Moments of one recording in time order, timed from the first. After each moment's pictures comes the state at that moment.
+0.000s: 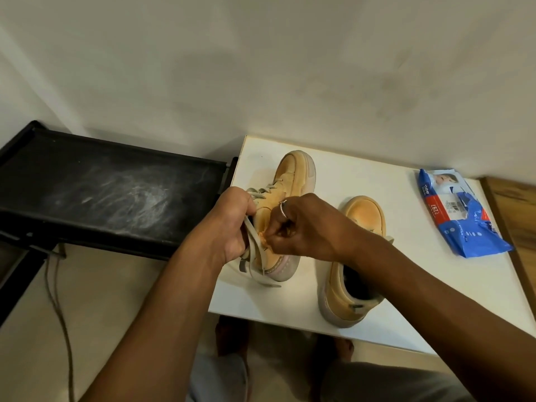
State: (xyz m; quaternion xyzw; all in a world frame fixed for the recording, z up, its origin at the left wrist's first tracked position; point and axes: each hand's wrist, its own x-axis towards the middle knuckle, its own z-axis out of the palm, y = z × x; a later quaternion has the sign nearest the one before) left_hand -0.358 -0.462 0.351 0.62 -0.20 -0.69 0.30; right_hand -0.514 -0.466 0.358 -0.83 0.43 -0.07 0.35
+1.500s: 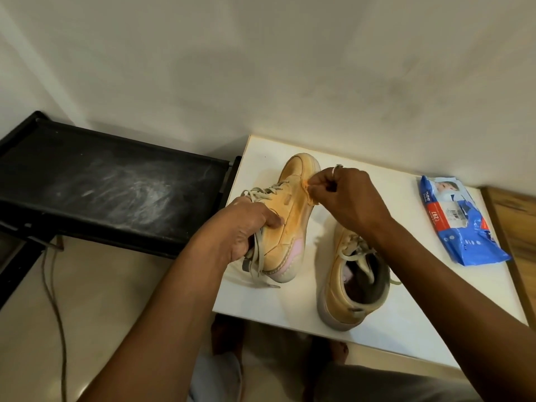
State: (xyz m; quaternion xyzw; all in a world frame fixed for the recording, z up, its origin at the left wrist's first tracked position) left_hand -0.364 -0.472 0.328 0.62 -0.24 -0.69 0.27; right_hand -0.555 -0.506 0.345 -0.72 0.61 -0.24 0.24
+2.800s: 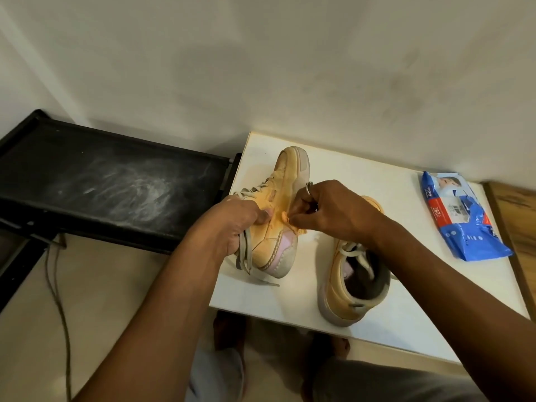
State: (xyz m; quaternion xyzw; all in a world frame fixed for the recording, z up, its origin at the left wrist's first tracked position) left_hand -0.355 -0.474 0.325 0.68 -0.23 -0.65 0.25; right_hand -0.543 -0.493 0.348 -0.79 0.49 -0.08 0.36
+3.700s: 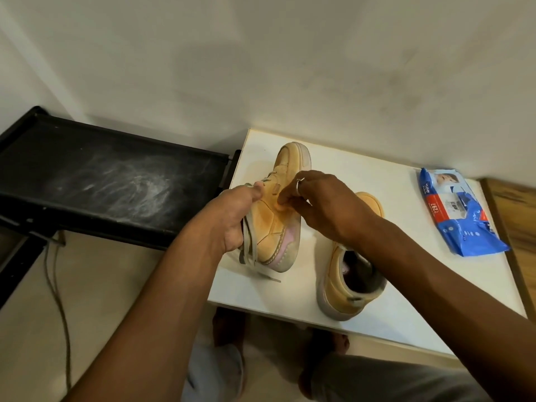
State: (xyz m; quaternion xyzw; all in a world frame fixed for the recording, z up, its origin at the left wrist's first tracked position) left_hand -0.354 -0.469 0.334 0.61 -0.17 -0.71 0.30; right_hand -0.536 -0.487 0.344 -0.88 0.41 -0.14 0.19
